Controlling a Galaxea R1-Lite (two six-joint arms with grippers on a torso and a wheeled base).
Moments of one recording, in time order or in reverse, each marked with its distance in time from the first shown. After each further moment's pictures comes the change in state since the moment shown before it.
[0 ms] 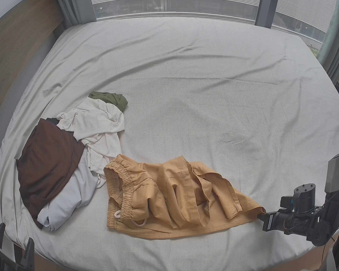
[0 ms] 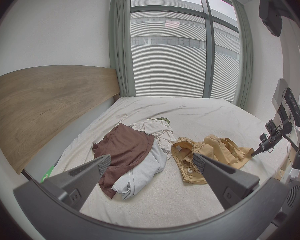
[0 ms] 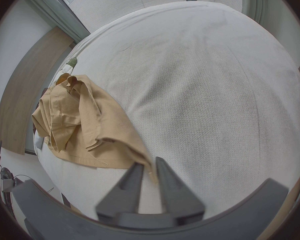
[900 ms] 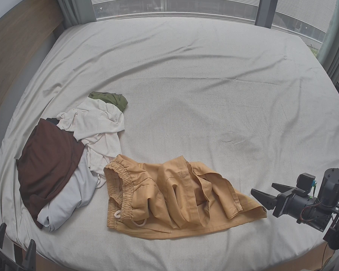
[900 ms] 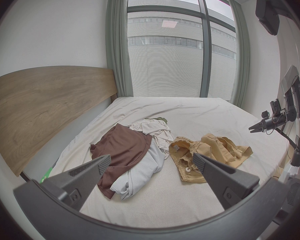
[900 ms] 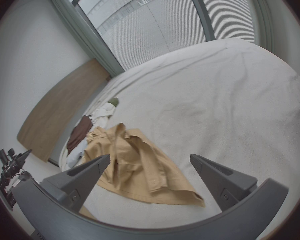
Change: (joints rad) left arm -0.001 0.000 0.000 0.001 -0.023 0.015; right arm 0.143 -0.403 0.000 -0.041 0.040 -0.003
